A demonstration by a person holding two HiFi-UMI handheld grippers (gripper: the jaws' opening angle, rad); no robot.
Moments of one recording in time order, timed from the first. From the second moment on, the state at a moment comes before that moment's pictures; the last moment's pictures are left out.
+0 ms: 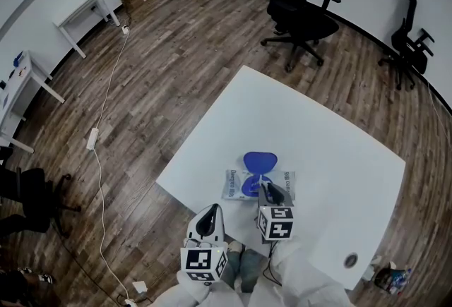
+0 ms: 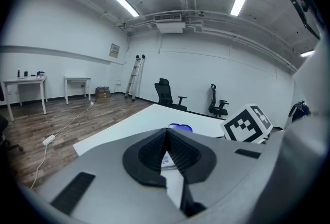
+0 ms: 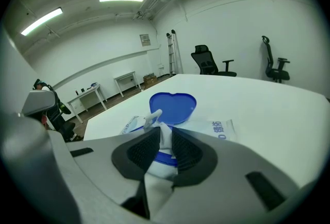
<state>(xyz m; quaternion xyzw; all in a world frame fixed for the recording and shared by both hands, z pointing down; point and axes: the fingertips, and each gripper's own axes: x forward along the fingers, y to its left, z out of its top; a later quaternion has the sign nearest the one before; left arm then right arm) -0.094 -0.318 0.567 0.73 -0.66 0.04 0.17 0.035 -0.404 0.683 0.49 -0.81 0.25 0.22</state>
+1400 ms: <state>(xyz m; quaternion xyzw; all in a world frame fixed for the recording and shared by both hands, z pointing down) -0.098 -0.311 0.570 0.73 -0.66 0.04 0.17 0.039 -0.402 0.679 0.50 -0.80 0.26 0.21</state>
